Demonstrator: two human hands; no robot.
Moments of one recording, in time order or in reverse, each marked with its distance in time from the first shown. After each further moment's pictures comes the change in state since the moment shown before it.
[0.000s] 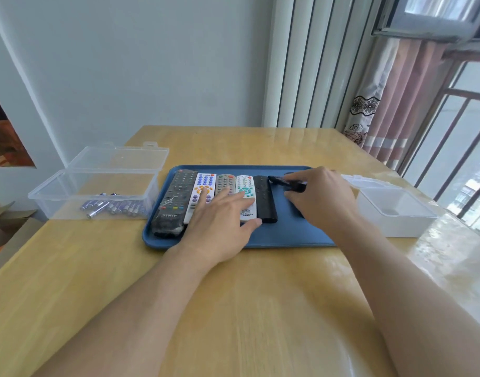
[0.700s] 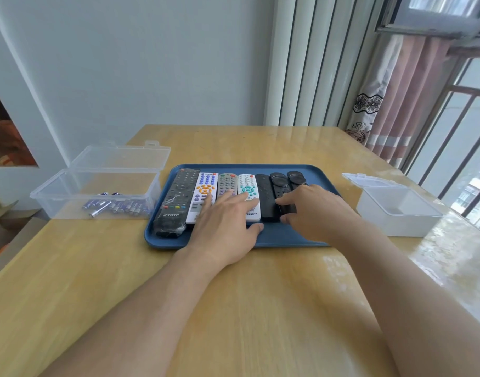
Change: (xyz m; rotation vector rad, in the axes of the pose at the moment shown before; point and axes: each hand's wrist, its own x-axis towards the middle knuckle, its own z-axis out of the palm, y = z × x) left_hand 0.002 0.001 0.010 -0.007 0.021 -0.018; right_hand -0.012 -0.007 0.000 -0.285 -0.356 -0.159
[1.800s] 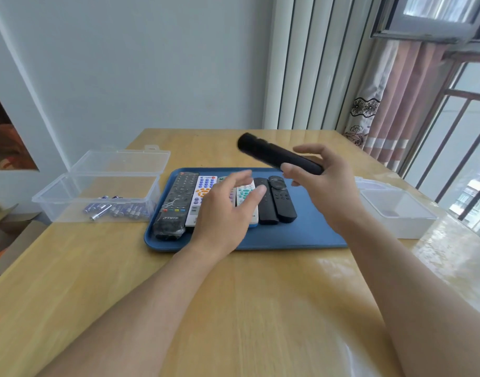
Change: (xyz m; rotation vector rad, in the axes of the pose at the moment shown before) left_hand -0.001 0.015 -0.016 -0.734 0.318 -0.087; right_hand 0.009 0.012 -0.011 1.144 0.457 0.002
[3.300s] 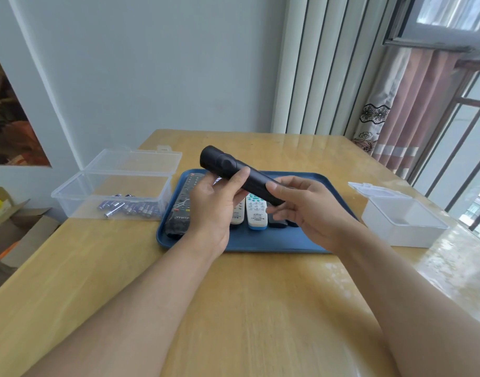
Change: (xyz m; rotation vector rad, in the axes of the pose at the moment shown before) left_hand 0.012 0.005 -0.011 -0.916 0.178 -0.234; right_hand -0.017 -0.009 0.029 0.364 -0.329 0.356
